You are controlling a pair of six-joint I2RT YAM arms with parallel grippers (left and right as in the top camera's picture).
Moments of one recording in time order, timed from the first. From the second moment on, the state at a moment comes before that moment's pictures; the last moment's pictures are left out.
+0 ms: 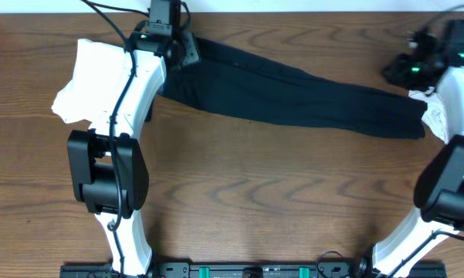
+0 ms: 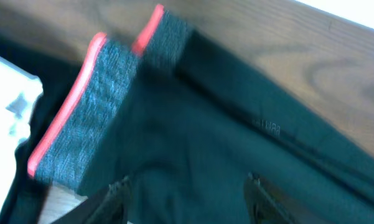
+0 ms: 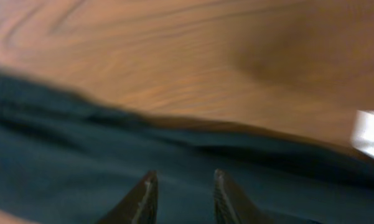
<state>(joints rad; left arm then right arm) -0.18 2.05 1.78 -0.72 0.00 -0.44 -0.27 1.98 1.62 -0.73 -0.35 0.02</state>
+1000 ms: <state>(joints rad) -0.10 1.63 1.79 -1.30 0.02 -0.56 0.24 2.03 1.62 -0.42 -0.37 -0.60</state>
